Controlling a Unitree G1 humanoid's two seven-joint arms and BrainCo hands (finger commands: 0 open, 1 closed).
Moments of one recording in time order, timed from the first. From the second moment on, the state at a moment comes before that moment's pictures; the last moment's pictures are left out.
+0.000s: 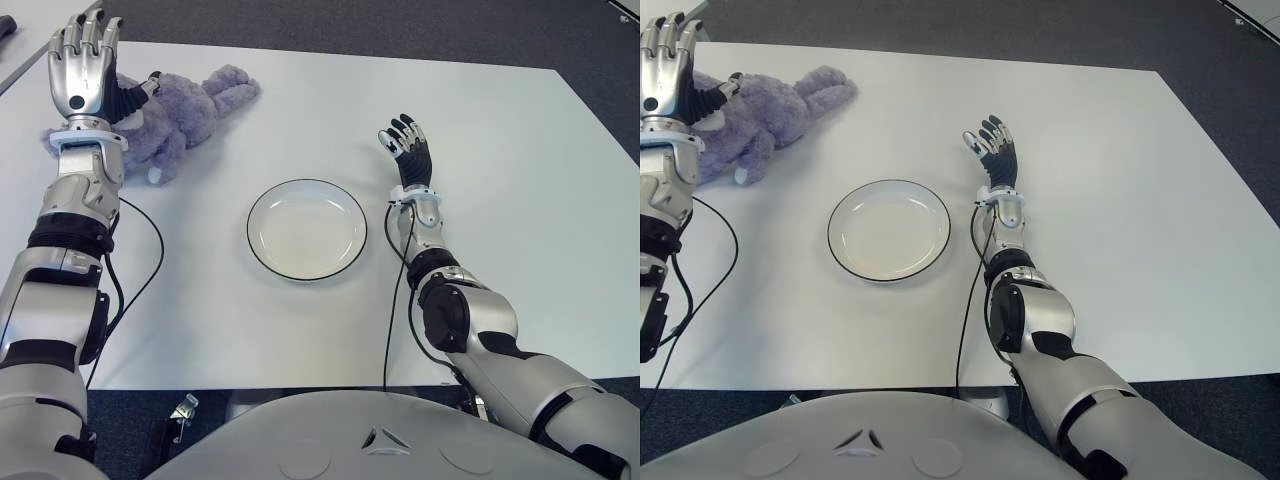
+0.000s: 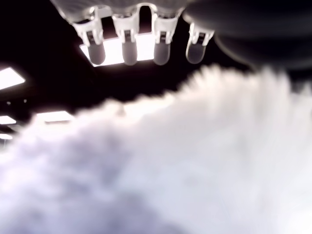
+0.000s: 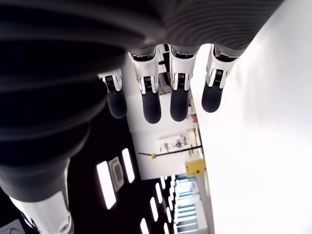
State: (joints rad) left arm -0.66 0.70 -0.15 0.79 0.86 -0.04 0.57; right arm -0.74 0.02 -0.37 1.21 0.04 -0.57 0.06
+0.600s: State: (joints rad) left arm -0.71 0.65 -0.19 0.84 0.79 -0.05 0.51; right arm -0.74 0.02 -0.37 1.21 0.04 -0.57 0.06
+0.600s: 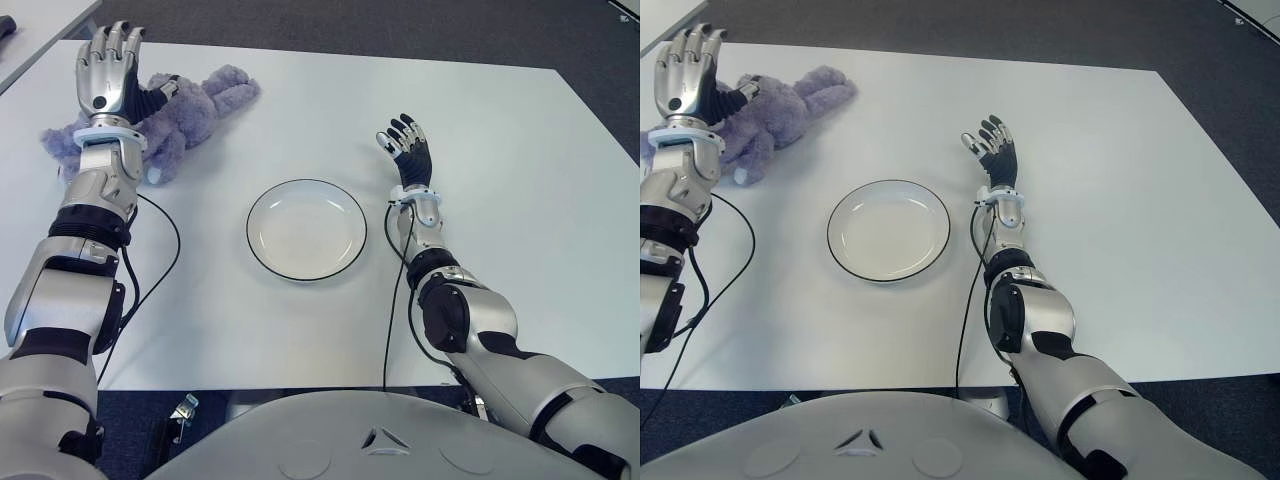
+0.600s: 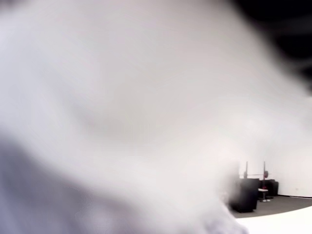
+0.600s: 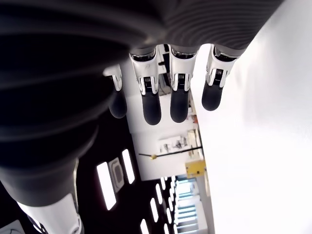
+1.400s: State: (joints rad) left arm -0.71 0.63 -0.21 0.91 0.72 -0.06 0.47; right arm -0.74 0.02 -0.37 1.21 0.04 -0.57 0.05
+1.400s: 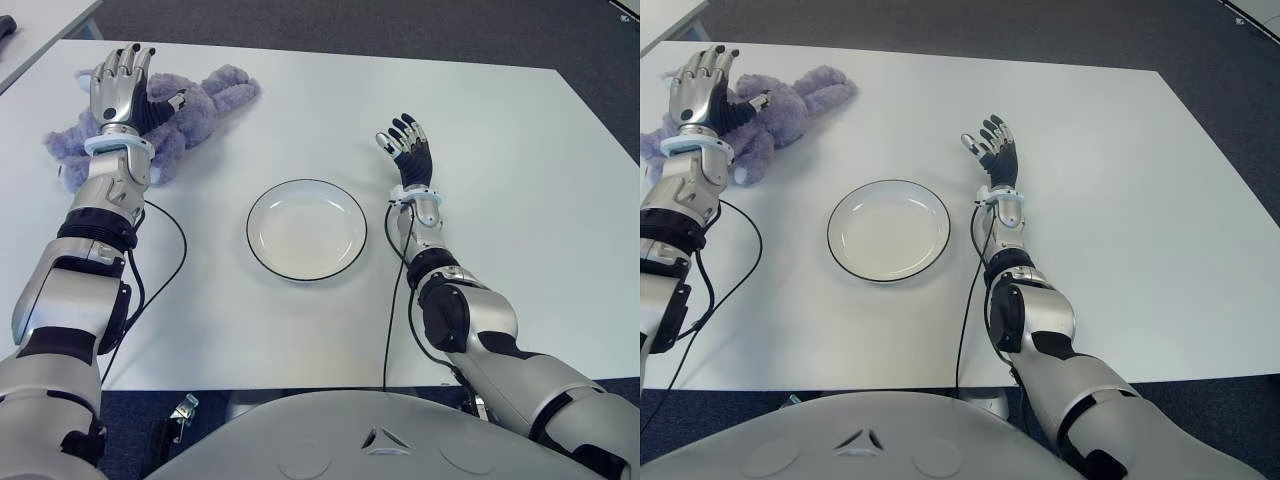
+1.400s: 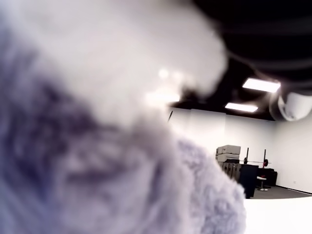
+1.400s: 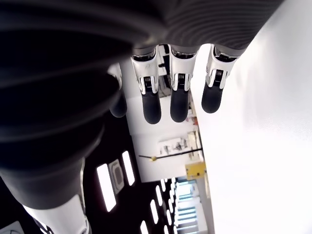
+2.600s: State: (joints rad) left arm -0.77 0.58 -0.23 1.05 0.70 -0.06 0.47; right arm -0.74 0.02 -0.37 1.21 0.04 -0.57 0.07
